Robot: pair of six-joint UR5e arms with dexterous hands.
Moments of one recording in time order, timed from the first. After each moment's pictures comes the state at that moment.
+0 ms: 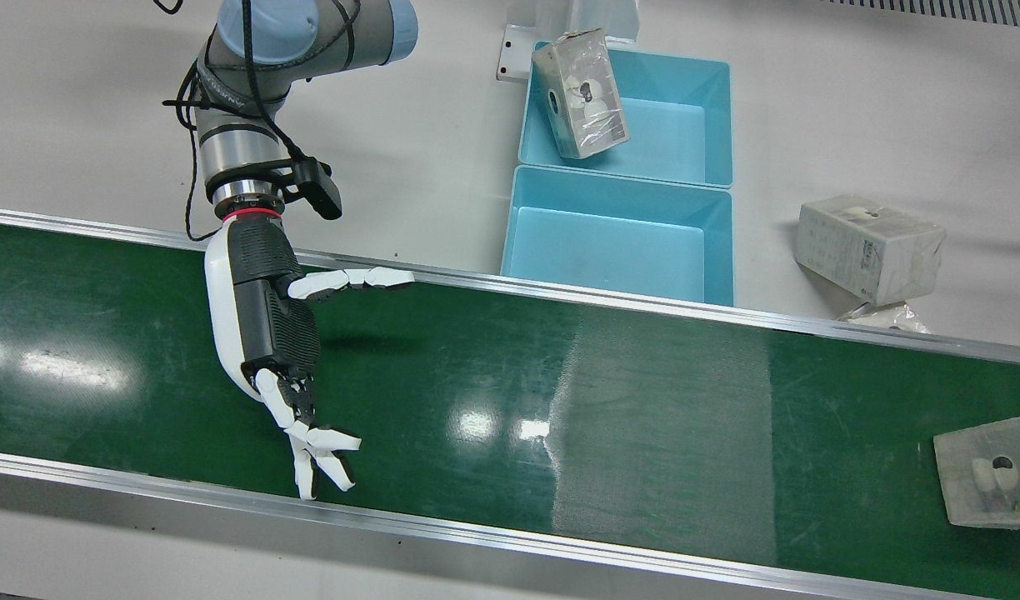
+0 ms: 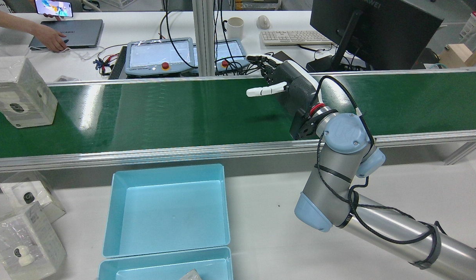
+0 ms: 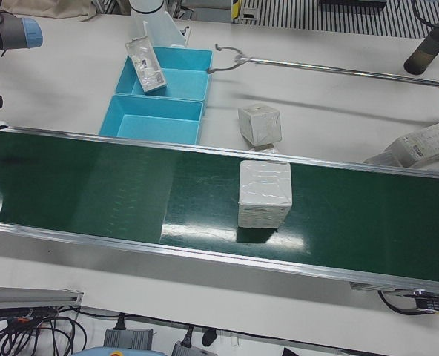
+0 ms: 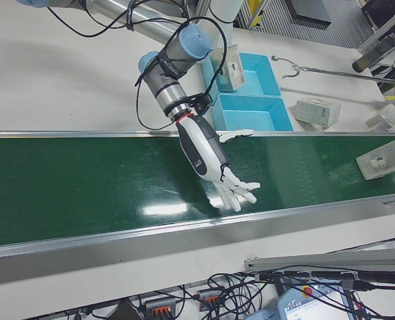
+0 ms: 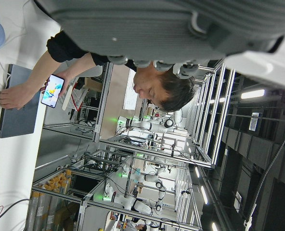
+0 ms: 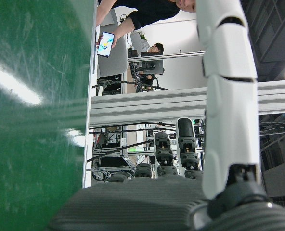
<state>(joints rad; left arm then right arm) -1.86 -1.90 -1.77 0.60 1.96 -0.16 0.77 -0.93 1.66 -3.59 -1.12 -0.08</state>
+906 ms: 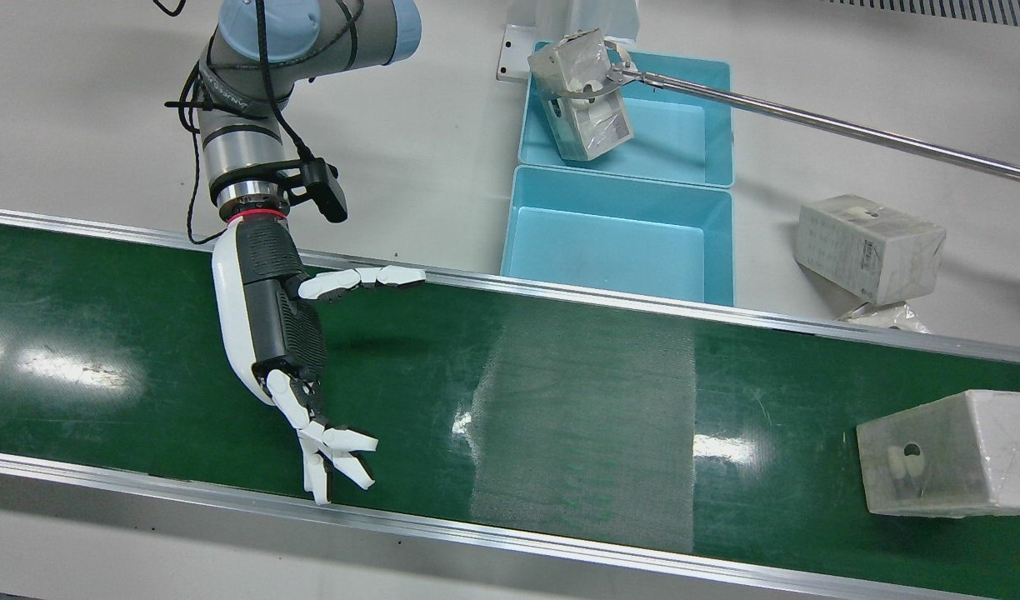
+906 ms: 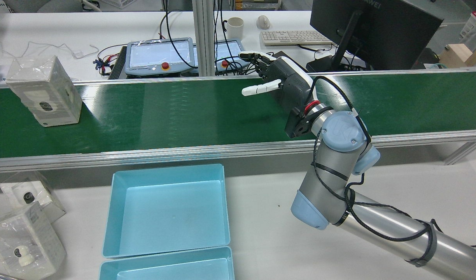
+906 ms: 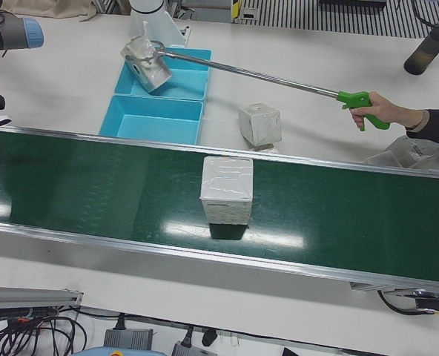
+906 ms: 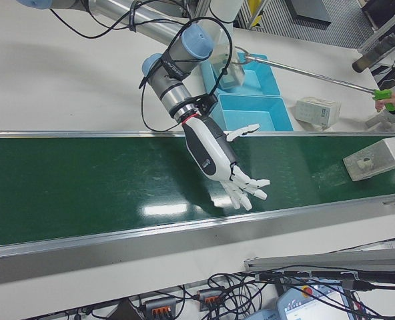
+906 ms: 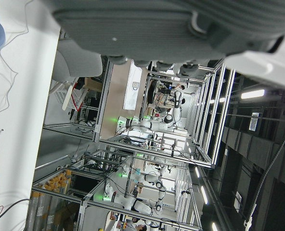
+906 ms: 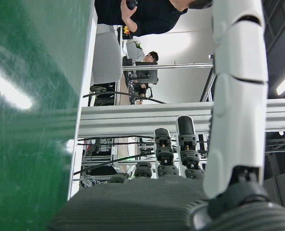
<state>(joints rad) -1.86 -1.90 -1.77 0.60 1.96 -0.16 0.77 -0.92 1.65 -3.54 -1.13 -0.14</state>
